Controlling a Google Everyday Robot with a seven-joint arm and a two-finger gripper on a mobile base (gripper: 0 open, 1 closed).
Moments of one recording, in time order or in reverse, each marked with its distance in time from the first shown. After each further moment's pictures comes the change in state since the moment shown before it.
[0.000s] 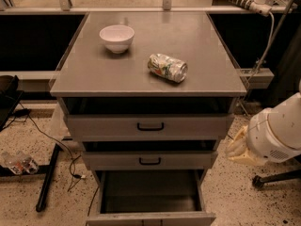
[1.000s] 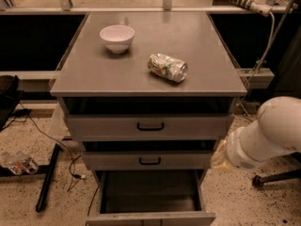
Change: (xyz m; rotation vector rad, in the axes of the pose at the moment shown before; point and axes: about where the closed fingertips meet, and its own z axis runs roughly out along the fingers) arm 0.021 -0.013 0.099 -0.002 0.014 0.020
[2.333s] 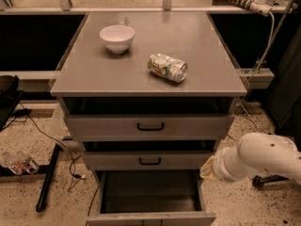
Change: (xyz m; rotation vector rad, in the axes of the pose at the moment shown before) arm 0.029 -0.012 0.122 0.037 -0.064 0.032
